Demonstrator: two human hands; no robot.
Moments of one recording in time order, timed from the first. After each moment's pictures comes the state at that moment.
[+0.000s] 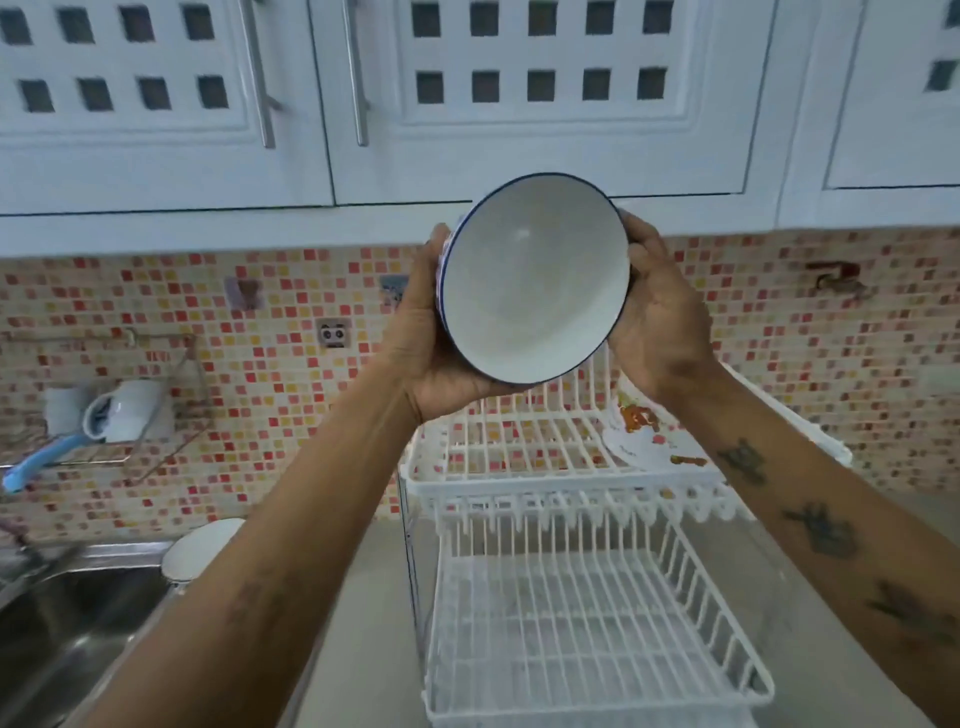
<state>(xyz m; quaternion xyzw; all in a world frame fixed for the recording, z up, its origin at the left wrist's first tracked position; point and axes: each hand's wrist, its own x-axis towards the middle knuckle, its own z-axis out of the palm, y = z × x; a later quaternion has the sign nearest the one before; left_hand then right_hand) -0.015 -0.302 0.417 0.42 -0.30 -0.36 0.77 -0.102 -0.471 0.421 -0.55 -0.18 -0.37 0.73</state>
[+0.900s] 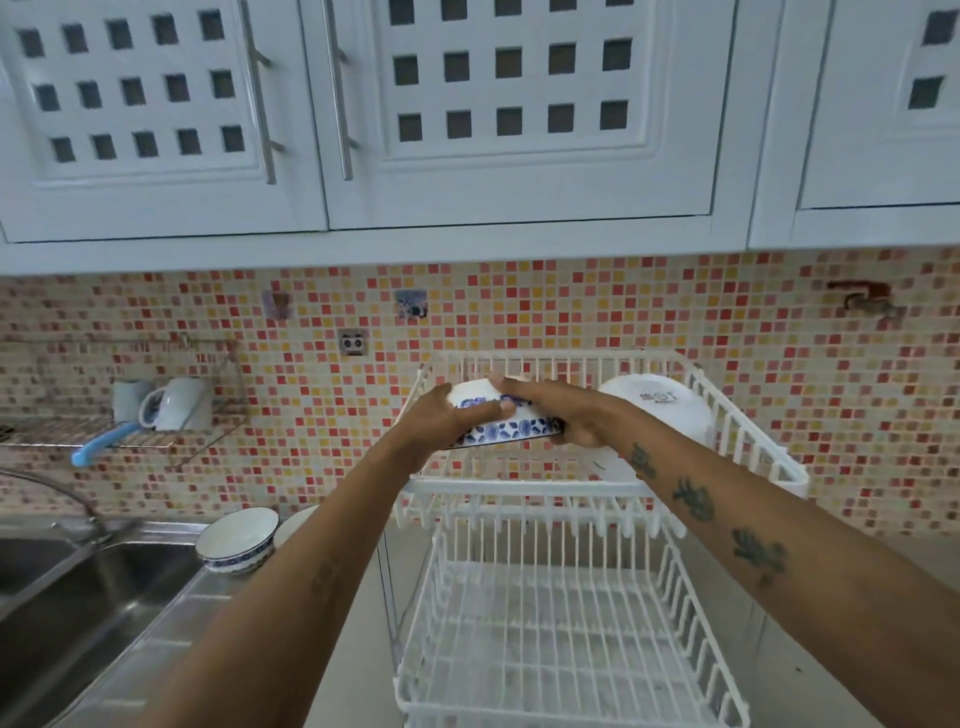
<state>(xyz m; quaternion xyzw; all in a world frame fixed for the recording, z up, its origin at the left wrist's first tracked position) -0.007 -0.335 0.348 0.80 -0.28 -0.08 0.53 -0.047 -0.504 0.367 -0.84 0.06 0.06 0.53</state>
